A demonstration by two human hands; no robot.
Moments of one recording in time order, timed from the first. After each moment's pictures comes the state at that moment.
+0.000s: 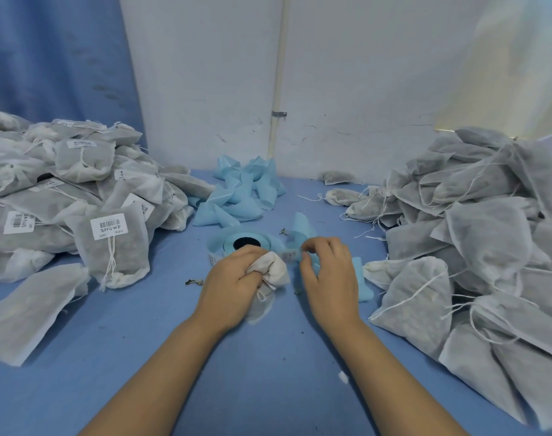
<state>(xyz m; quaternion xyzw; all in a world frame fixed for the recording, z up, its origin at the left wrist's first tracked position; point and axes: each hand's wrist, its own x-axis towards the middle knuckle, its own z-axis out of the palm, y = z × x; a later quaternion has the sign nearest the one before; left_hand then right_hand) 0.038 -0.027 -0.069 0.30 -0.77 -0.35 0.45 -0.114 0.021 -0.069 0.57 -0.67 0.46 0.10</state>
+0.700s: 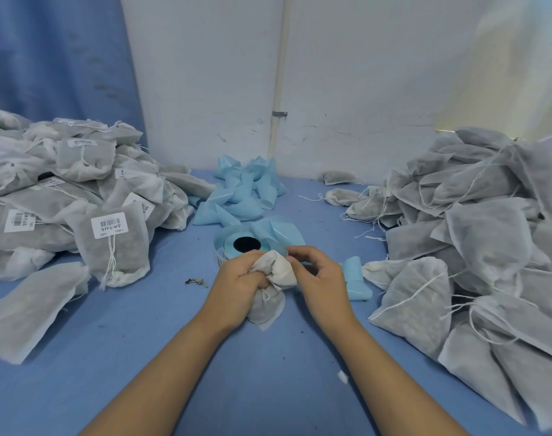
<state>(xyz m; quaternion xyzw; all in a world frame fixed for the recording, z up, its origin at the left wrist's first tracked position) 0.030 -0.019 -0.063 0.26 -0.70 -0.49 0.46 -0.109 0.021 -0.071 0.52 -0.56 0.60 -0.23</state>
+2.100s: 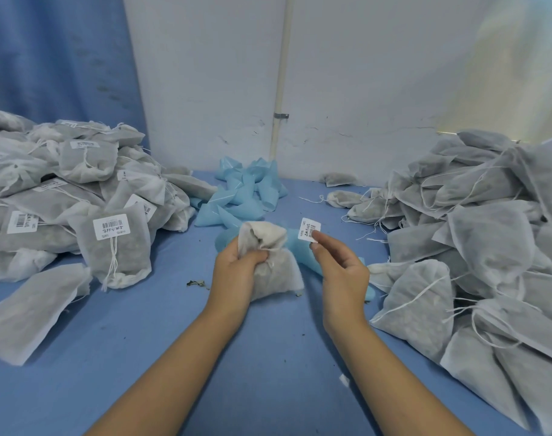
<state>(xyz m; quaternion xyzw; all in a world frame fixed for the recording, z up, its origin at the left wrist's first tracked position) 0.017 -0.018 -0.049 0.34 -0.50 -0.56 0.56 -0.104 0.026 -0.052 0.31 -0.50 0.77 -0.25</state>
